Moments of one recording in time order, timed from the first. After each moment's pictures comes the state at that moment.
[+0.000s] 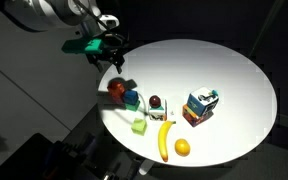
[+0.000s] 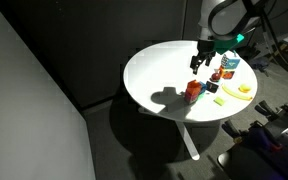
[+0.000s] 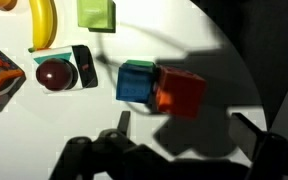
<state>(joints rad) 0.11 0.26 0.08 -2.29 -0.11 2.52 0.10</state>
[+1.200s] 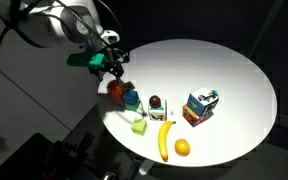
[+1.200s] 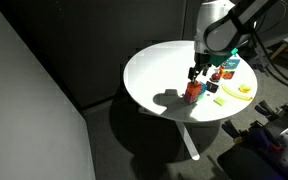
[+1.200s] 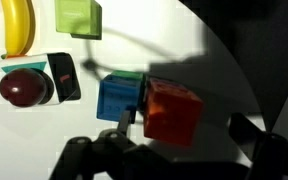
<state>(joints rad) 0.14 0.37 0.08 -2.29 -0.11 2.59 0.10</state>
